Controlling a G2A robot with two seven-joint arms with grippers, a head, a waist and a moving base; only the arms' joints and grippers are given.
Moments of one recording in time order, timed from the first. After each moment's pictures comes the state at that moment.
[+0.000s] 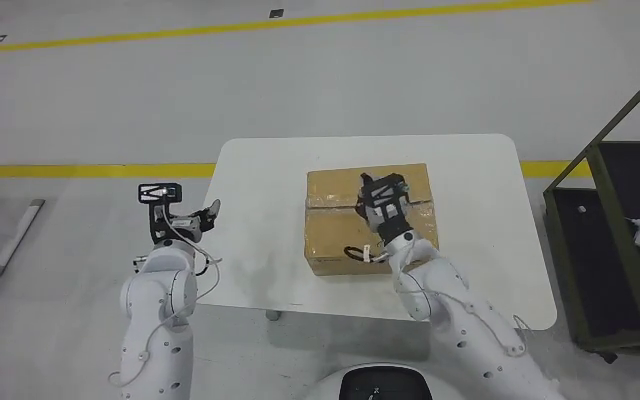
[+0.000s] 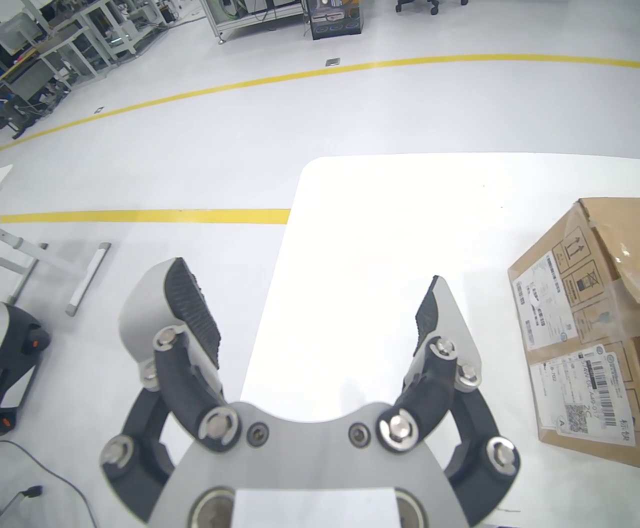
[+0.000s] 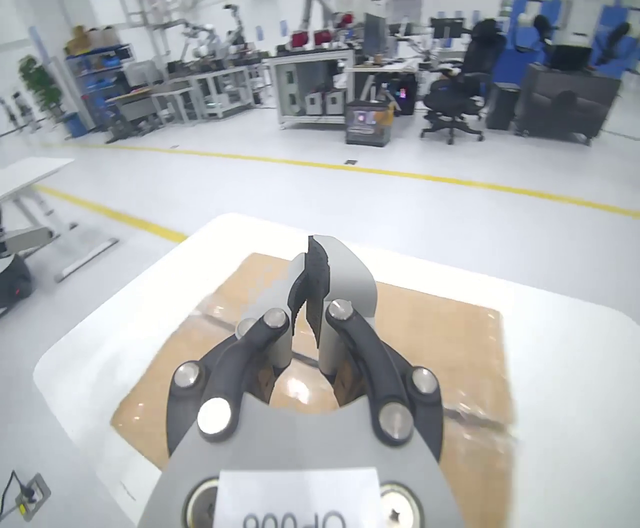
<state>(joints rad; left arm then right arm) 1.16 -1.25 -1.65 -1.76 1.46 -0.04 -0.63 -1.05 -1.47 0.98 -1.56 -1.32 0.17 0.10</state>
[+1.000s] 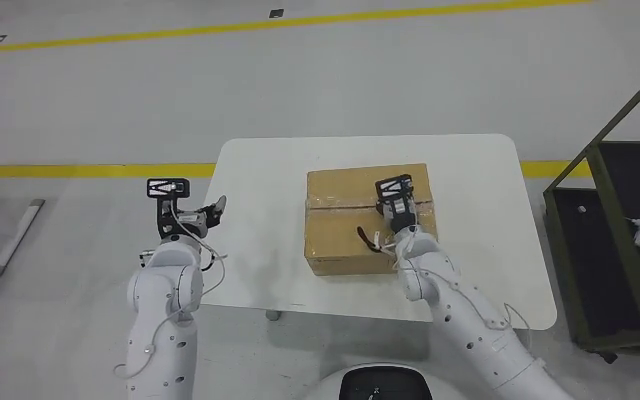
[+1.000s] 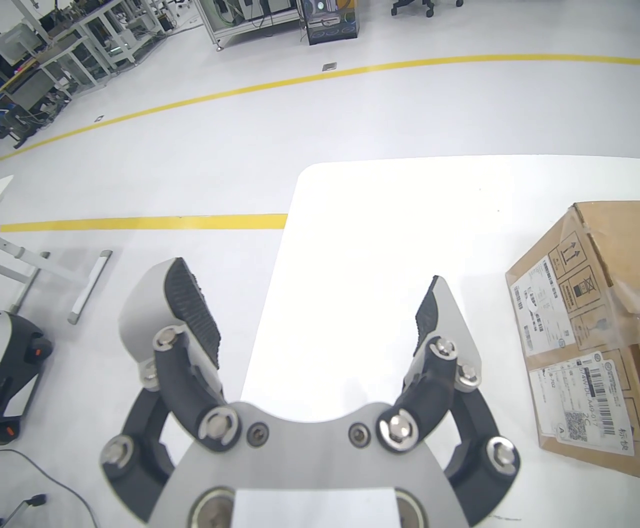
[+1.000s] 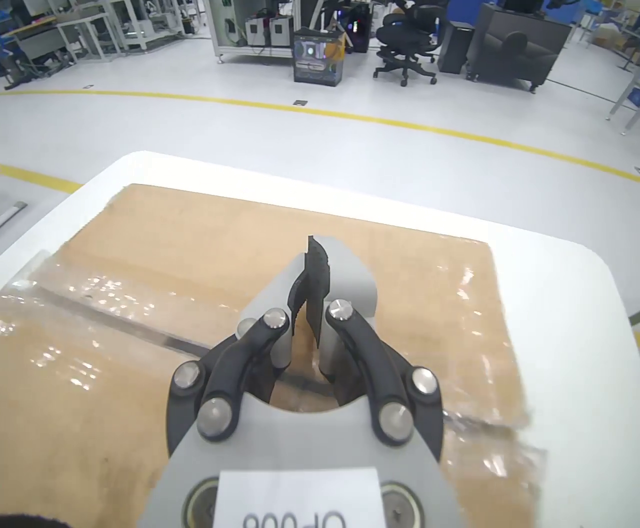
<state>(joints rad) 1.13 -1.25 -1.60 -1.73 1.47 -0.04 -0.62 -1.04 -1.49 1.10 -1.34 -1.36 0.29 0.10</state>
